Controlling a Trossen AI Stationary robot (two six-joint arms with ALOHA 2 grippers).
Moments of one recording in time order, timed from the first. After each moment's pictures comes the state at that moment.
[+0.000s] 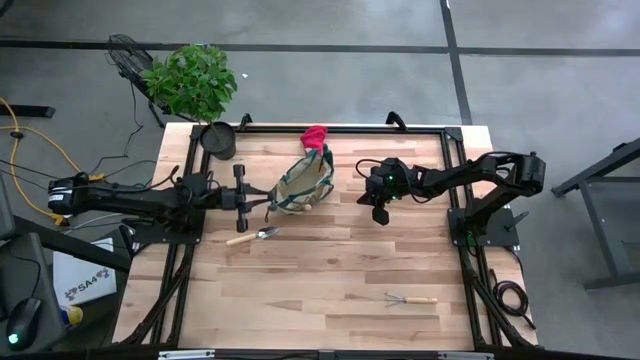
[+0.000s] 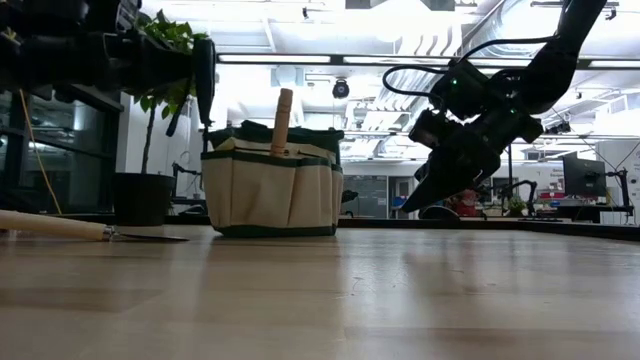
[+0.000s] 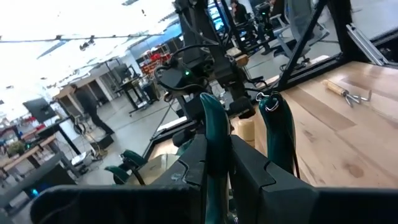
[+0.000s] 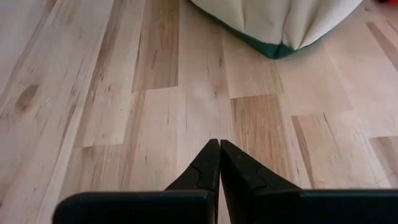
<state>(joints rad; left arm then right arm) 0.10 0.72 0.14 0.68 0.06 0.47 -0.37 1.54 0.49 0.35 -0.35 -0.10</state>
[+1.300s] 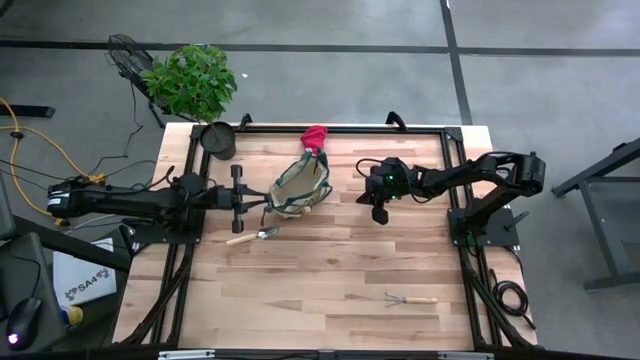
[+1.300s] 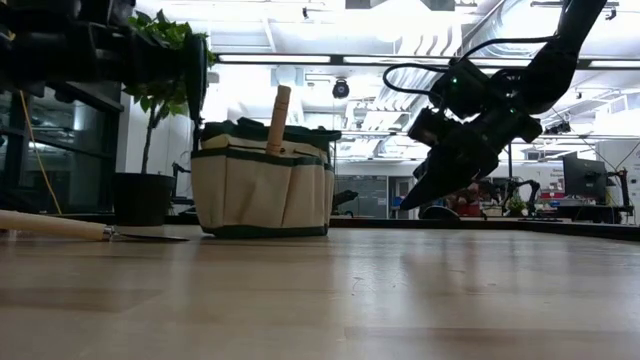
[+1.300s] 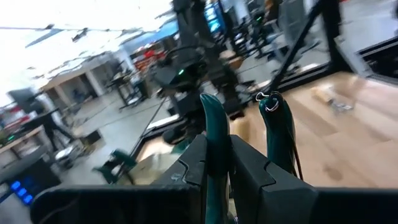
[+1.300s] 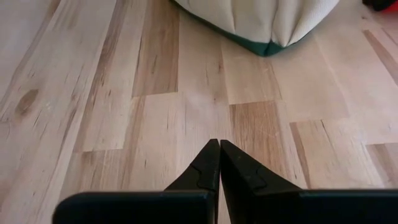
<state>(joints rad) 0.10 0.62 0.14 0.56 0.07 0.39 -0.37 1.54 0.49 0.37 -0.35 -0.11</state>
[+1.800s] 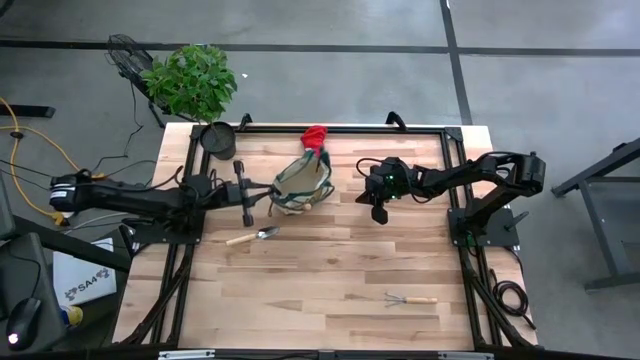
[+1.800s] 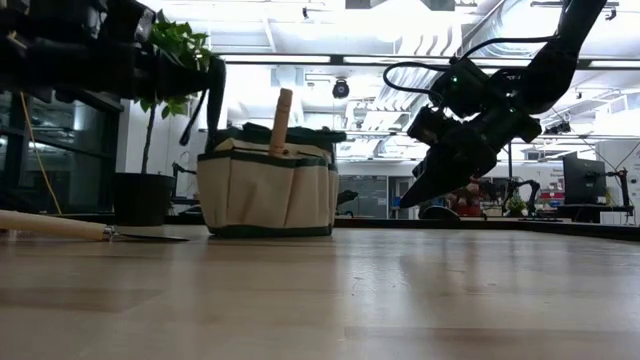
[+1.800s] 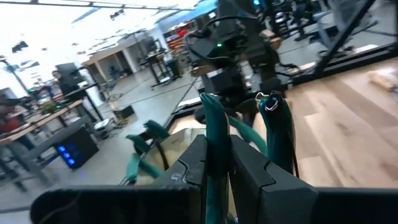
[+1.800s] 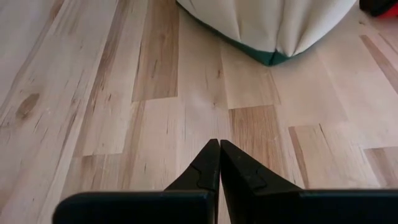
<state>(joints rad) 0.10 0.80 0.14 0.73 -0.12 0.38 -0.37 1.54 0.49 0.38 -0.35 -0.10</state>
